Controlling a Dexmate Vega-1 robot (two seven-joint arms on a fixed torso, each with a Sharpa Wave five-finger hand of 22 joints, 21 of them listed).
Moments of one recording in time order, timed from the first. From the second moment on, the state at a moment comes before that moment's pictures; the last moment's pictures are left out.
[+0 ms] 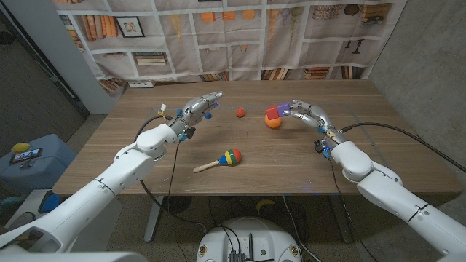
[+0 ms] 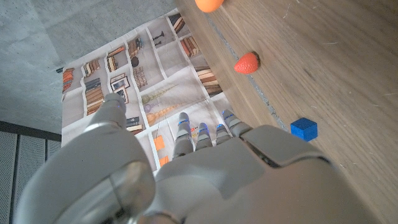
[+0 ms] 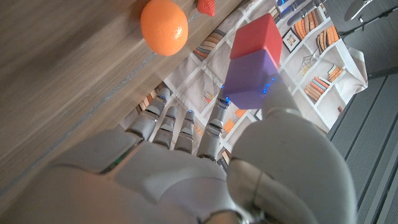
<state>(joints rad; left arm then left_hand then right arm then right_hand) 0.95 0.73 0.38 -1.74 -0.61 -0.09 -0.04 0.55 0.03 0.29 -0.10 0.18 0.21 0.01 0.17 0.17 -0.05 0.02 0.18 0.17 -0.14 0.07 0.17 0.17 -0.02 0.02 0.19 0.17 -1.15 -0.80 -0.33 -1.86 0.22 0.10 -0.24 0.86 -0.02 0.34 -0.16 0.19 0.74 -0.14 0.63 0.21 0.20 -0.03 0.21 0.22 0.09 0.02 0.30 0.33 0.34 0.02 0.19 0.16</state>
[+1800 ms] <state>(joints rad) 1.01 0.70 0.26 -1.65 -0.64 -0.16 0.09 0.43 0.12 0.29 -0.08 0.18 0.14 -0.11 0.17 0.17 -0.05 -0.06 0.19 0.17 -0.11 -0.01 0.18 0.17 -0.06 -0.04 0.18 0.17 -0.96 -1.05 -0.43 -2.10 -0.14 -0.37 -0.03 0.86 -0.02 0.34 -0.16 0.18 0.74 -0.14 0.64 0.21 0.21 -0.03 0.21 0.22 0.09 0.01 0.29 0.33 0.36 0.02 0.19 0.16</state>
